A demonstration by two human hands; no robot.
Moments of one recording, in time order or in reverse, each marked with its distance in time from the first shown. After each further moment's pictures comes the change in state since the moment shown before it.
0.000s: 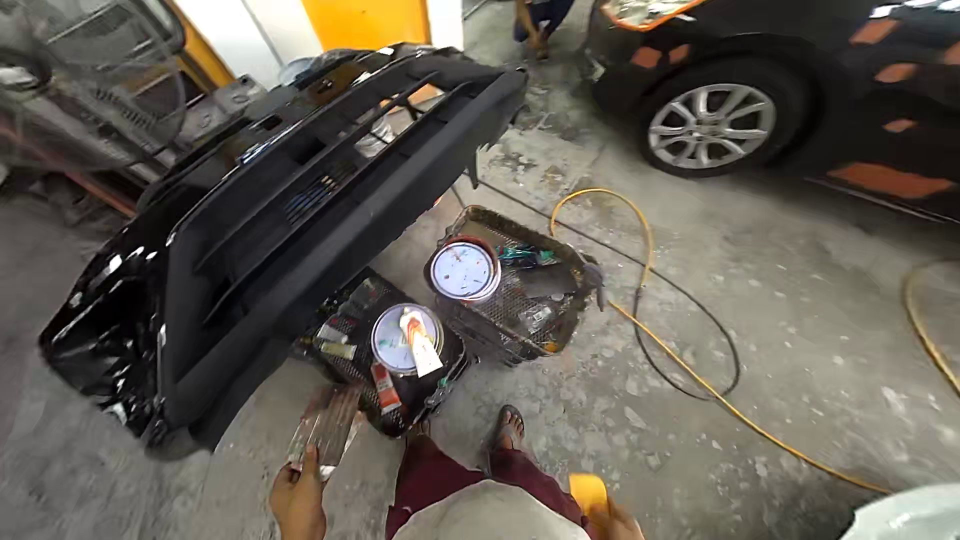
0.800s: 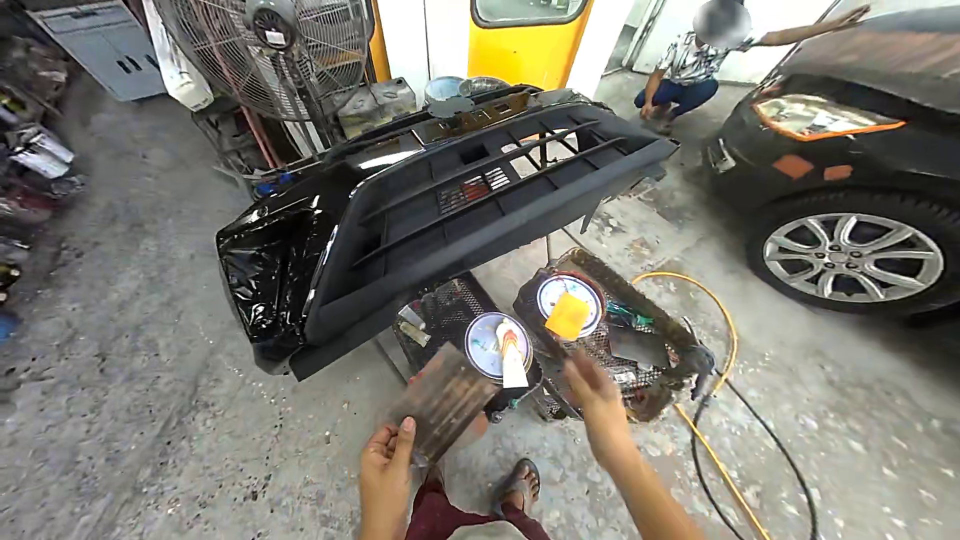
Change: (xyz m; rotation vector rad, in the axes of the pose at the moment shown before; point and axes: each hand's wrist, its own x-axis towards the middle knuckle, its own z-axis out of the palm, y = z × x) left_hand -0.069 0.076 -0.037 -0.445 -0.241 0.166; right_hand -0.031 -0.256 0.234 -0.211 -0.323 -0.711
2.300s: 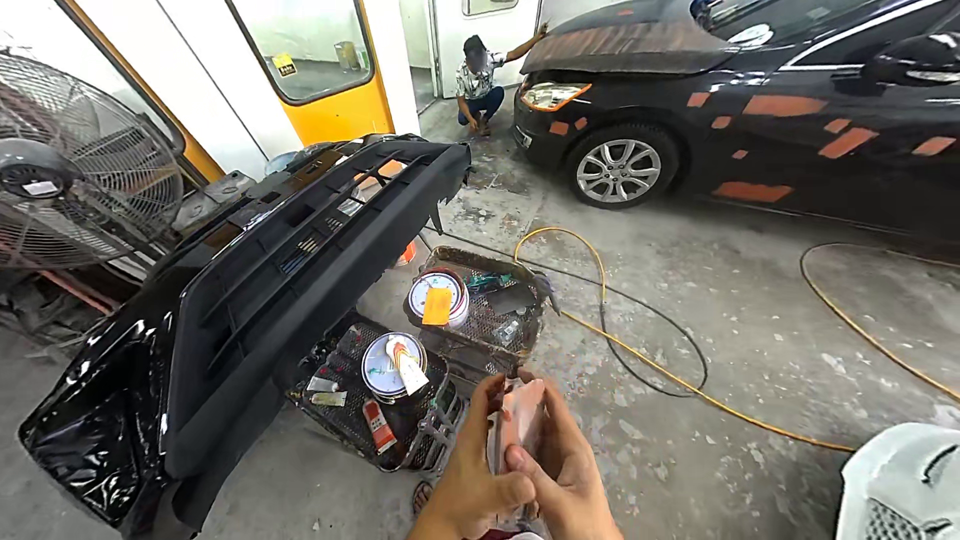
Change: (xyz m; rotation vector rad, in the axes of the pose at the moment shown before) left_hand -0.130 0.023 0.173 -0.037 -1.369 0.235; right_hand -0.205 -0.047 -0.064 0.473 0.197 -0.537
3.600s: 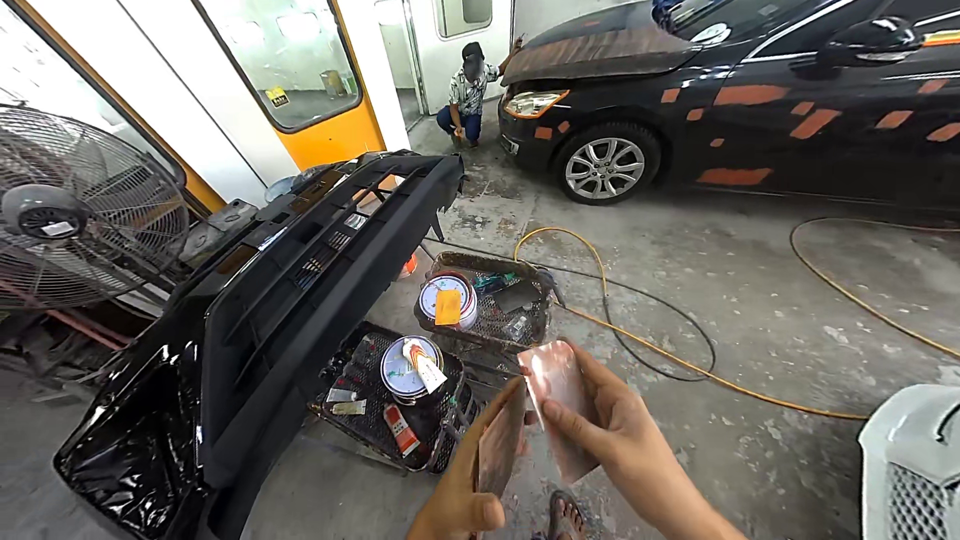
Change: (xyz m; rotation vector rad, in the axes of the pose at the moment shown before) left_hand -0.035 0.031 -0.034 -0.298 -0.265 0.016; right_hand 0.004 -0.054 -0.001 -0.183 0.042 0.199
